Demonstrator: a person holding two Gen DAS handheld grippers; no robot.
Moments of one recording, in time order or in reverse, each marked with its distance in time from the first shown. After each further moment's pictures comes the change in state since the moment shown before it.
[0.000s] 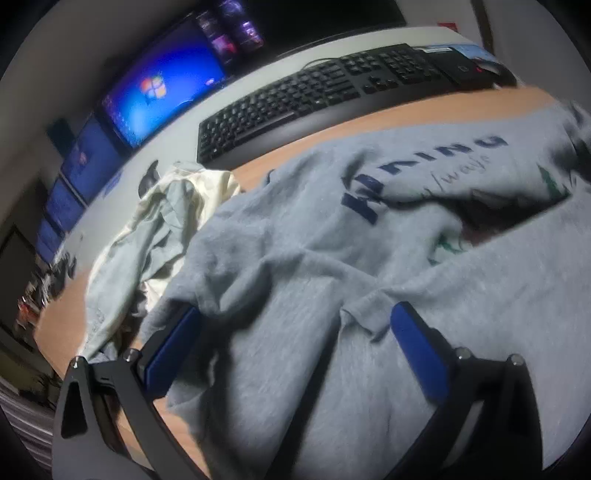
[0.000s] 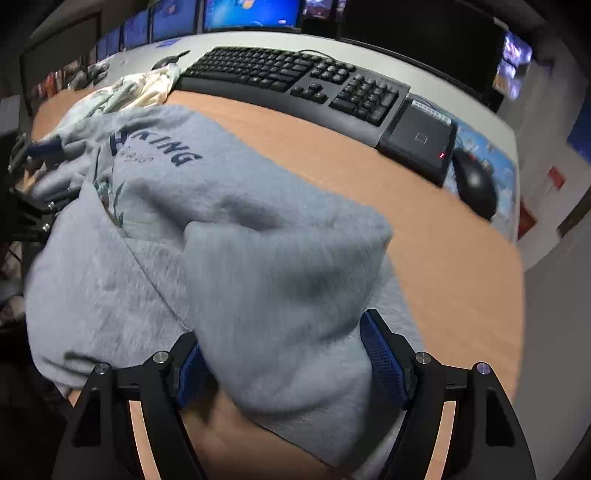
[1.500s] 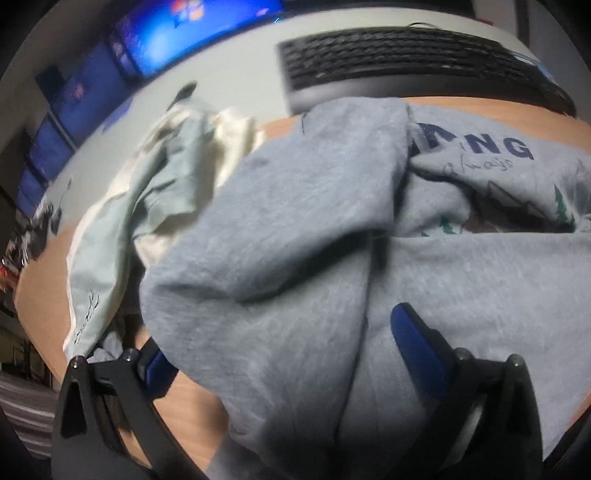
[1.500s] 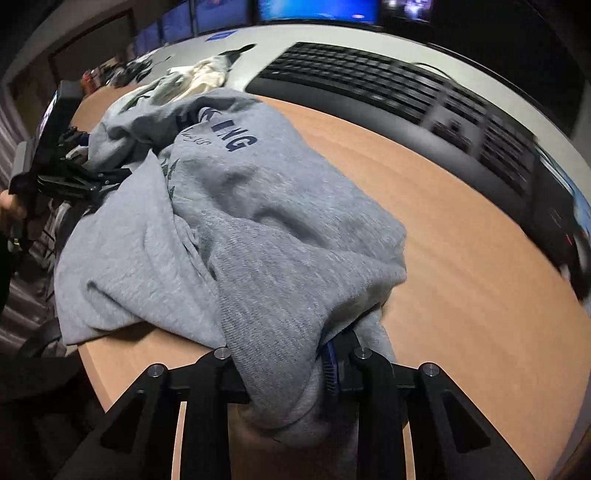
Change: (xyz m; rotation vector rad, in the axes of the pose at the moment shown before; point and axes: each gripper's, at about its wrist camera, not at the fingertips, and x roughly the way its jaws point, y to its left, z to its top) left arm 0.043 0.153 -0.013 -0.049 0.138 -0.002; right arm 0.045 0.108 0.081 -0.061 0.027 0.163
